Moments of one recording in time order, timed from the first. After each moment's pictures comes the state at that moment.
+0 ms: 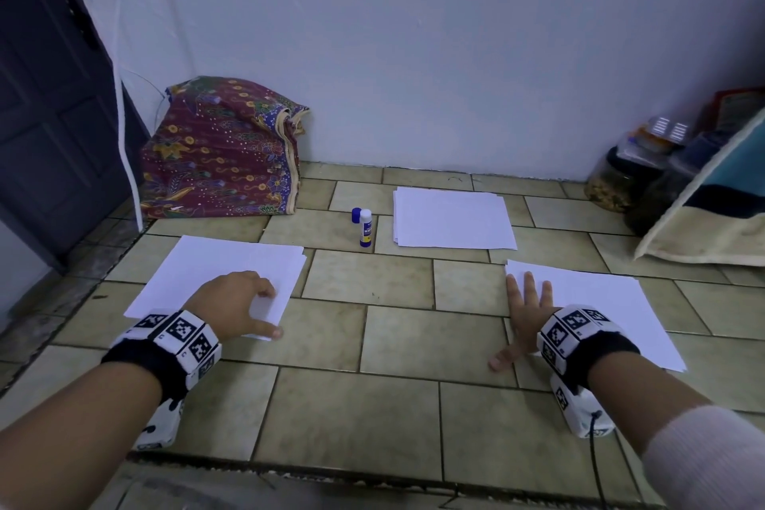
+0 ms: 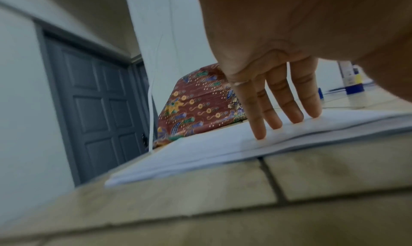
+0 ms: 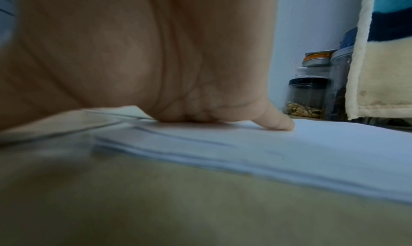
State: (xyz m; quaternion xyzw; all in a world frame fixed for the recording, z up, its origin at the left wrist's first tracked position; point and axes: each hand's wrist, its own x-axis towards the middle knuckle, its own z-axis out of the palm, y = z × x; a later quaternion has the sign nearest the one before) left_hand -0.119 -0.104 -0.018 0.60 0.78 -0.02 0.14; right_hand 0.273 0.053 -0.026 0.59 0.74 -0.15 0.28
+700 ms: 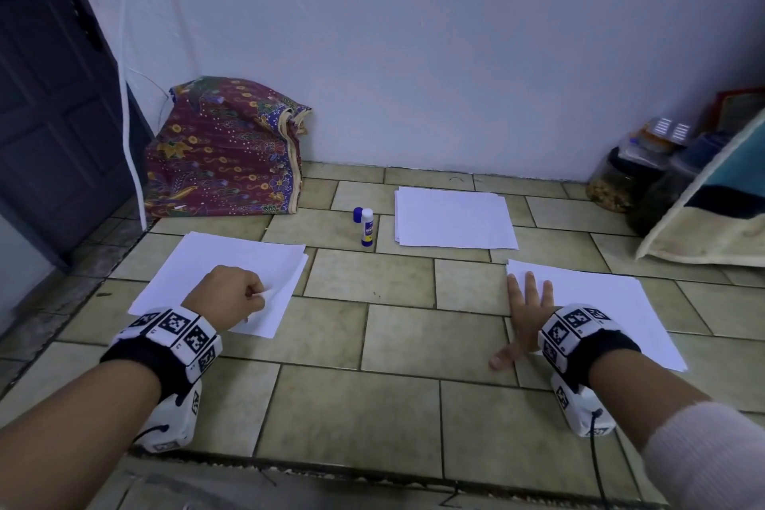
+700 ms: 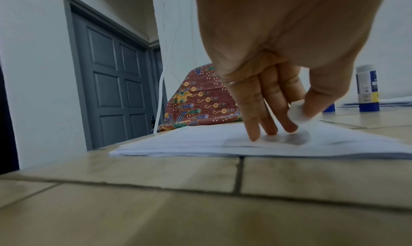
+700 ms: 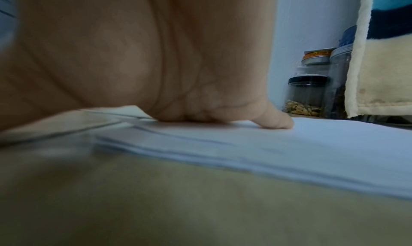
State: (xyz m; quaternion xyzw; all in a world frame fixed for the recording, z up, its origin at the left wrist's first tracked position) left_hand -0.125 -0.105 -0.020 0.53 0.83 0.10 0.15; right_hand 0.273 0.051 -0.026 0.59 0.74 -0.14 0.28
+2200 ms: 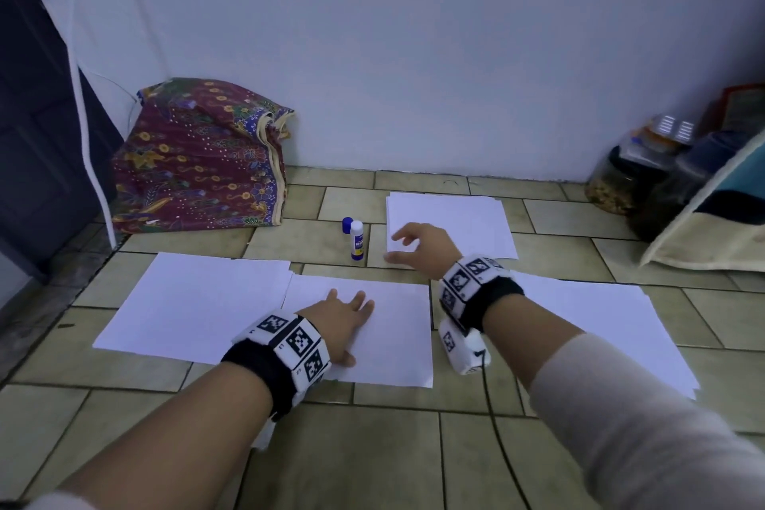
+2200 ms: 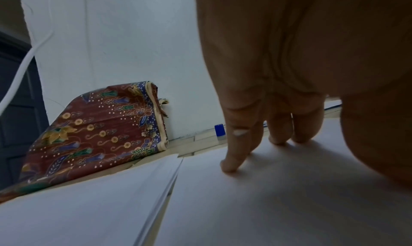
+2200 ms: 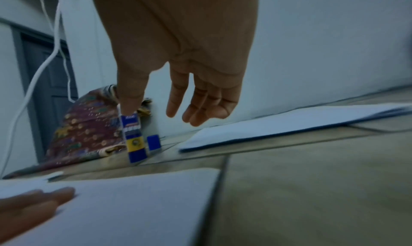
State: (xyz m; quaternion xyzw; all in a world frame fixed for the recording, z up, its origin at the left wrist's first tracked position) left_hand 0.002 -0.033 0.000 0.70 0.63 -0.25 0.23; right_hand 0.133 0.100 0.007 0.48 0.81 -0.33 -0.09
